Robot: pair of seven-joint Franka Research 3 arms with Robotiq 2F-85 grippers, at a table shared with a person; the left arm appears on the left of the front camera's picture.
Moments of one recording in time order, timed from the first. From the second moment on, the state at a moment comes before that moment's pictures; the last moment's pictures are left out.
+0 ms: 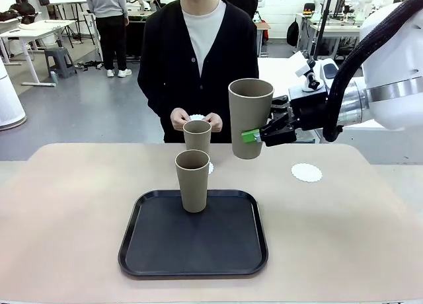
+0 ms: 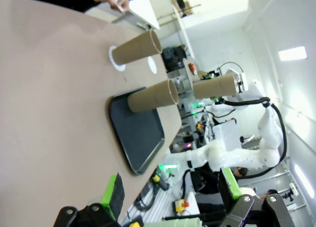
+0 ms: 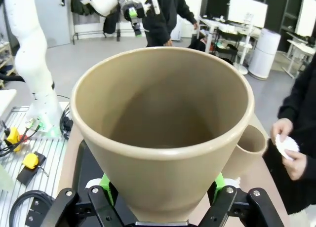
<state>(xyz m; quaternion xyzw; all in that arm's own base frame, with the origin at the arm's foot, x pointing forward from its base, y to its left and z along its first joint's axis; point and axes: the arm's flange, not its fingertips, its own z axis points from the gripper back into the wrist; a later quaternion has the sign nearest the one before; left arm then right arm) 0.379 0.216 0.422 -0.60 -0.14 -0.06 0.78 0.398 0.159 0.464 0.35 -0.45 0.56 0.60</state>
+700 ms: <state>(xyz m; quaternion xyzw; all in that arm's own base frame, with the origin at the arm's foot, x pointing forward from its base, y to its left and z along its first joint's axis) 0.379 0.216 0.422 -0.60 -0.14 -0.06 0.78 0.471 -0.072 0.472 0.27 -0.49 0.42 0.71</state>
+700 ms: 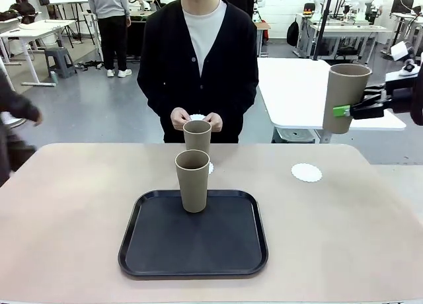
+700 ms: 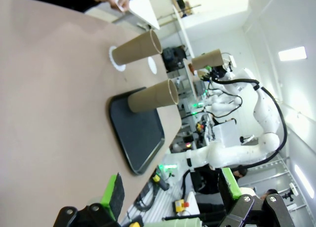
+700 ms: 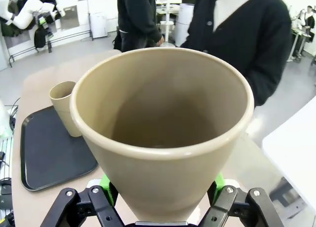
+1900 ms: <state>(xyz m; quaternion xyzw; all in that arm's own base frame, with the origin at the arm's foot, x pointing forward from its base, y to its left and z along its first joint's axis) 0.379 0.216 0.422 -0.60 -0.14 -0.06 0.78 0.481 -0.076 0.460 0.30 -0.49 0.42 0.70</state>
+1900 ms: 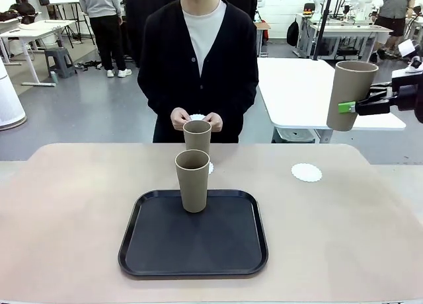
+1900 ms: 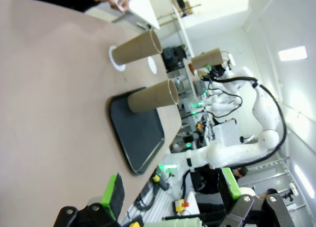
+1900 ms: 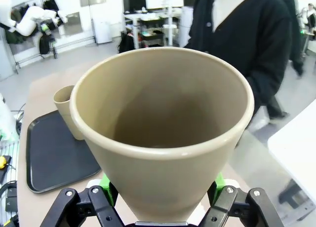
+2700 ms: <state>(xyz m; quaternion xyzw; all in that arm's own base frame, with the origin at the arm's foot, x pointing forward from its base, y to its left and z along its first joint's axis) 0.379 0.216 0.422 -0.60 -0.14 -0.06 0.78 0.552 -0.096 0.326 0.38 -0.47 0.50 0.62</state>
